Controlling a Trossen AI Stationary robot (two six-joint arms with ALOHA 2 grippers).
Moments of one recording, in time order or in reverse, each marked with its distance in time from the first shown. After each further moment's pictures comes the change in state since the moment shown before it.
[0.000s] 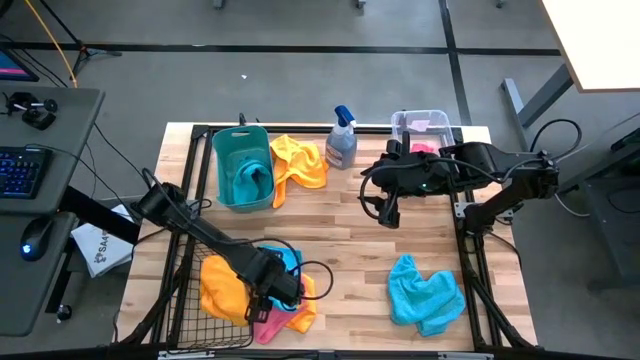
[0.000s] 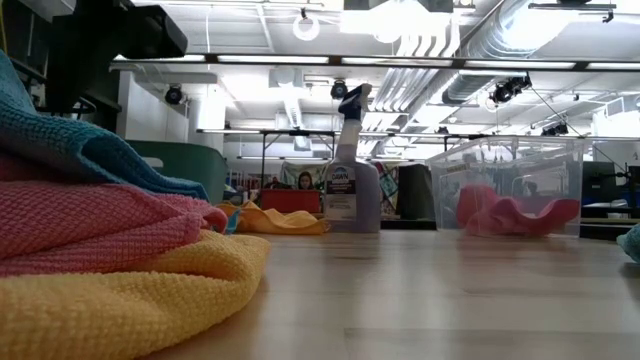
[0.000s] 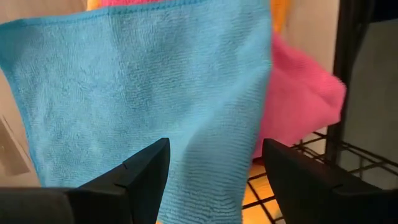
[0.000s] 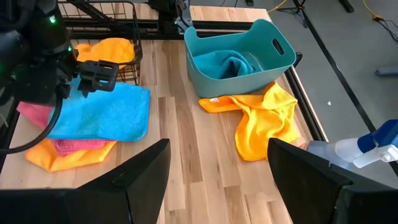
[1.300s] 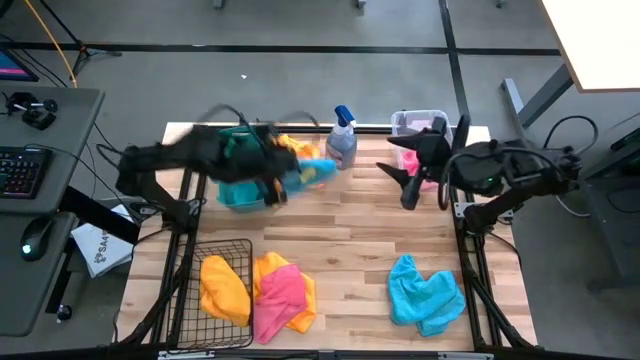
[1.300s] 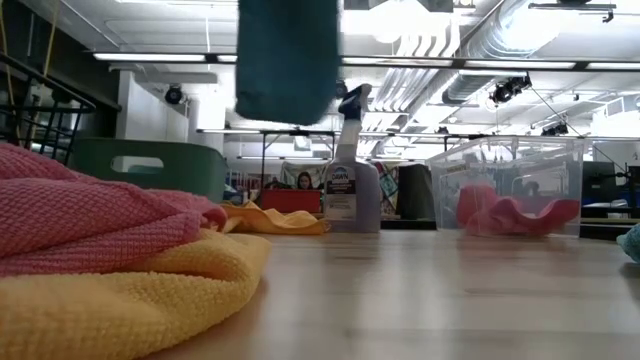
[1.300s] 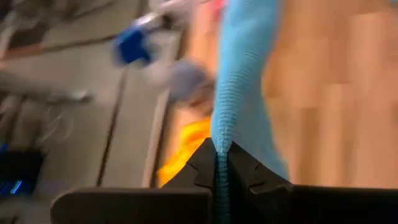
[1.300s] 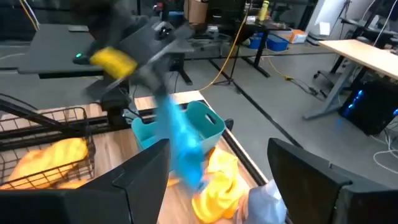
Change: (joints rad) left arm 0.477 -0.280 0.433 -0.174 -0.703 0.454; right arm 0.120 -0.145 0.000 0.179 0.409 0.026
